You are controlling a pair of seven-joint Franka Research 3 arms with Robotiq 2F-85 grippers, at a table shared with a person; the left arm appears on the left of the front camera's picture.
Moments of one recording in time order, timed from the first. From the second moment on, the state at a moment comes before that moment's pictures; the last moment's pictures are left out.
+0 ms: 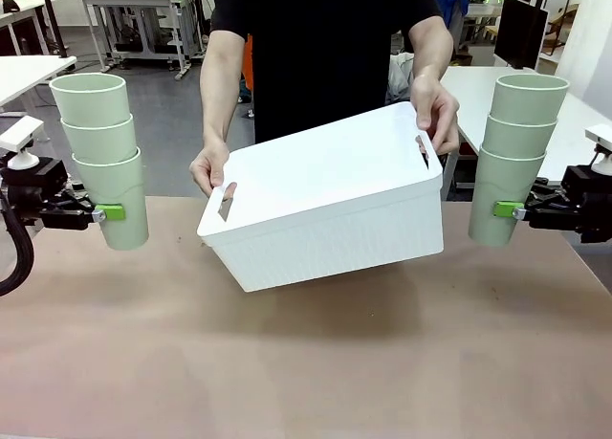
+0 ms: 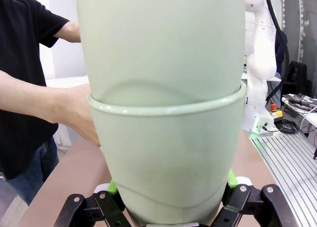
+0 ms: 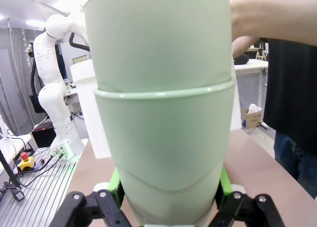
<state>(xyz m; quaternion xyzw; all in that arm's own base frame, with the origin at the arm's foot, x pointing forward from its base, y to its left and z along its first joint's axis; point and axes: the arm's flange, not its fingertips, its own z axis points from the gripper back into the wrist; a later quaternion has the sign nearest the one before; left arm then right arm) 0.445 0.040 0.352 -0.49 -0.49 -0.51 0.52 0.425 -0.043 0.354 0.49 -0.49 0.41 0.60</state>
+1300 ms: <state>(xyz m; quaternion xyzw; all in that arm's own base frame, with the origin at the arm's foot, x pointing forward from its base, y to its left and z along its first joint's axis) 0.408 -0.150 0.588 -0.27 -0.32 -0.60 0.68 0.425 -0.043 0.353 0.49 -0.49 0.41 0.60</state>
